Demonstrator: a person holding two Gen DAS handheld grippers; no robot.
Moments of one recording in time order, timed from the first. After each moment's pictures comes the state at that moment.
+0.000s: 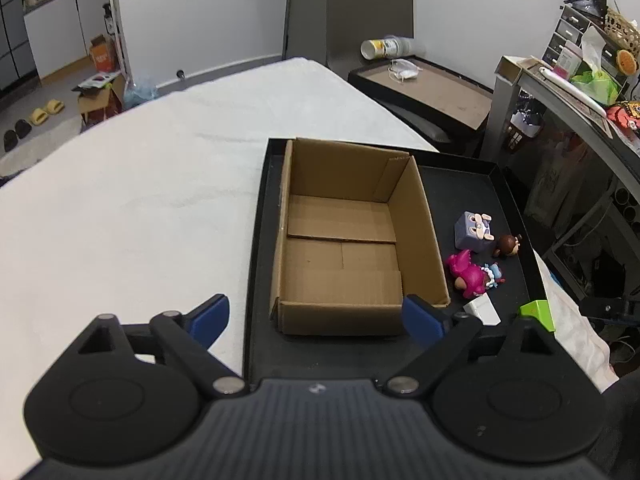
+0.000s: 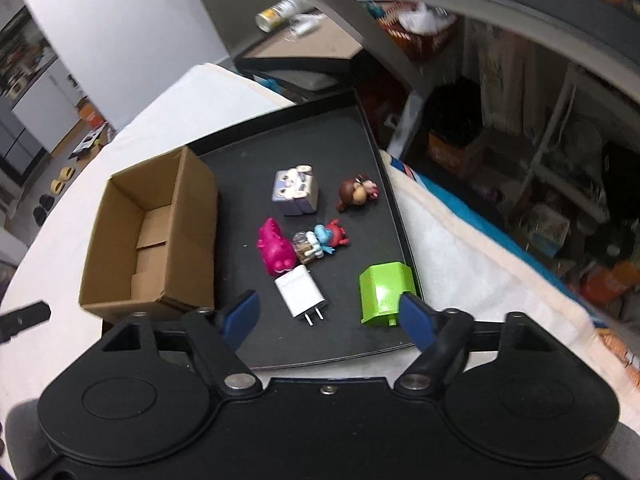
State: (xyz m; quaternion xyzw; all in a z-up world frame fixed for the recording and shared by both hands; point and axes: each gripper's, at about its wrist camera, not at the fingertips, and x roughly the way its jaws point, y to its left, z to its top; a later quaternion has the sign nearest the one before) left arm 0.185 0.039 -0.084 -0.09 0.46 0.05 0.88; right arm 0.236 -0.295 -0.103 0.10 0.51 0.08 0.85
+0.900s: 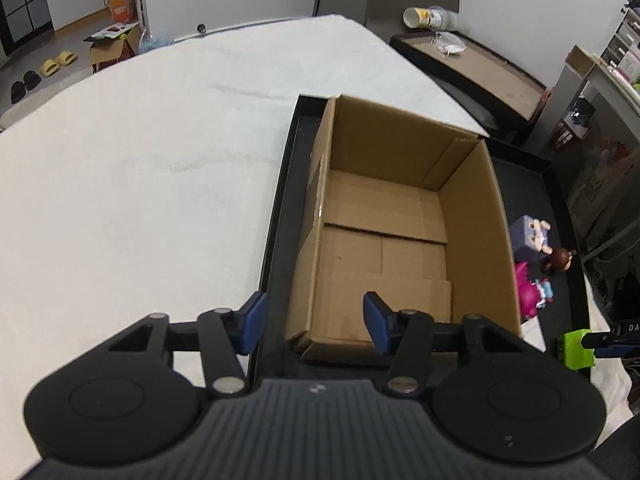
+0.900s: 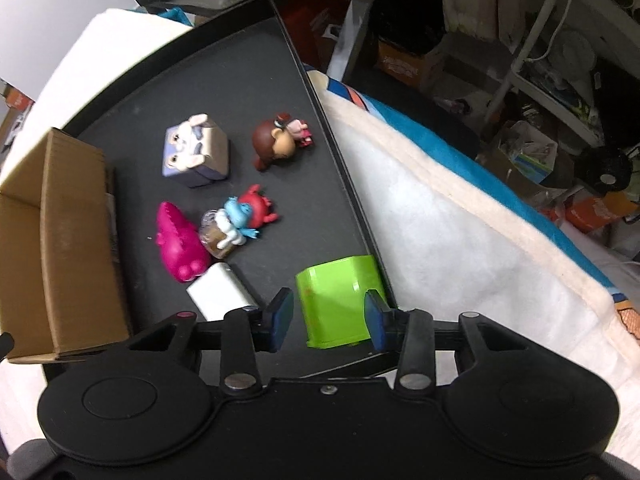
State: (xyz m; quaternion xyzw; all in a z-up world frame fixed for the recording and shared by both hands) left arm 0.237 0.068 -0.148 -0.13 0.50 0.08 0.85; right arm 0.313 -0.302 -0.190 0.11 0.63 0.00 0.77
